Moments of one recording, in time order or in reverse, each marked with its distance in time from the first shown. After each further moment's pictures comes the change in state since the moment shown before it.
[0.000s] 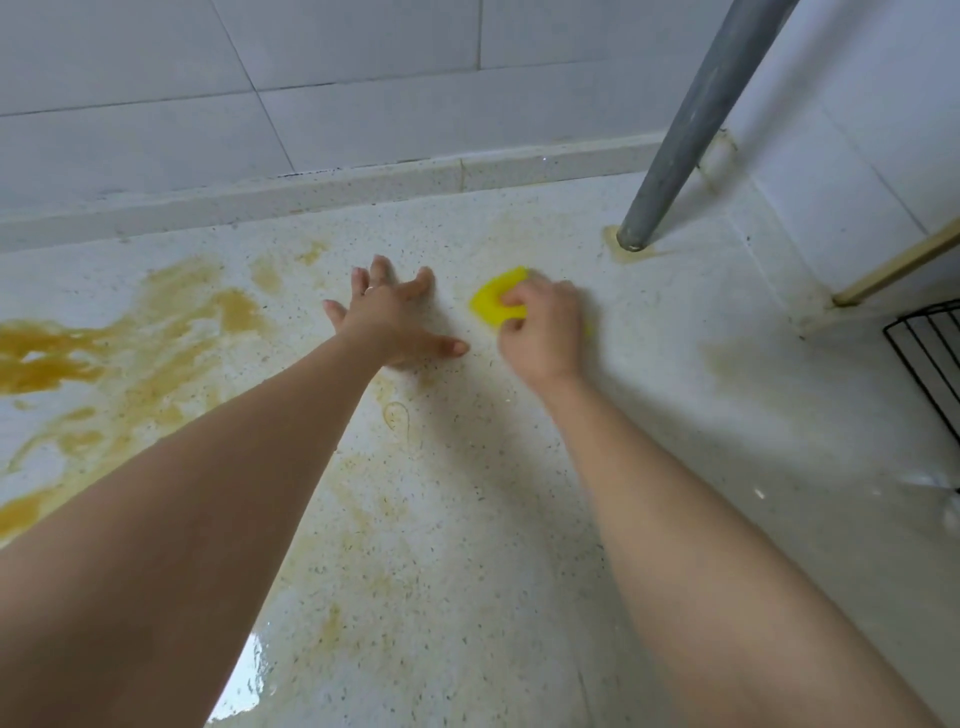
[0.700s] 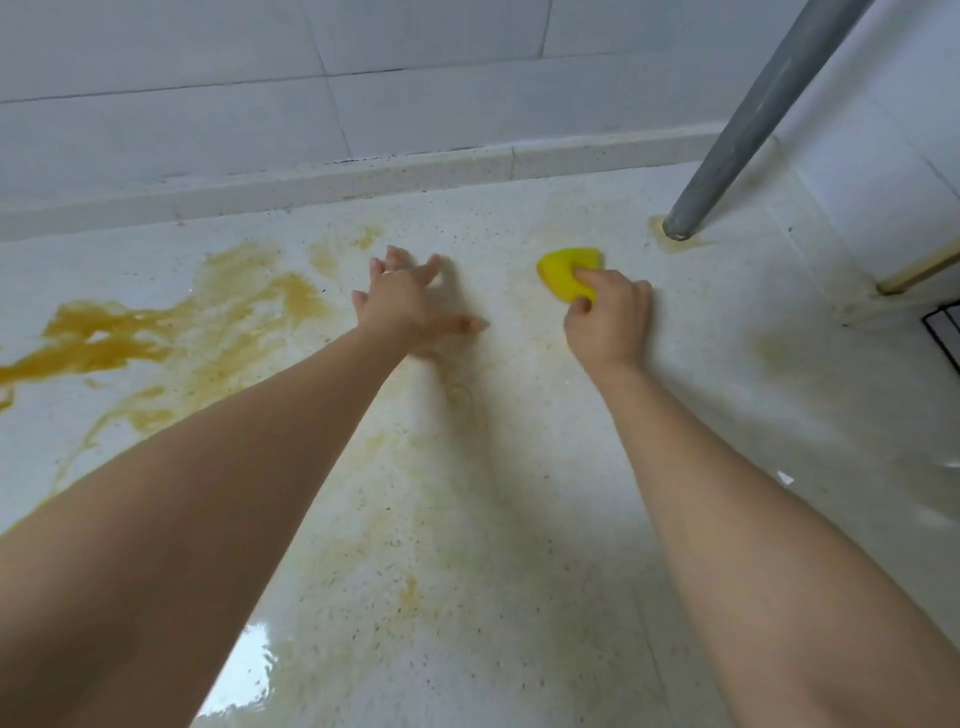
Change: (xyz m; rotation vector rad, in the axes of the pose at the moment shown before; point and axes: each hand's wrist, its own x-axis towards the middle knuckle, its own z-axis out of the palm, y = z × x) left_hand -0.007 -0.038 -0.010 -0.077 0.050 0.005; right_hand -0.002 -0.002 0.012 -0.095 0.159 0.135
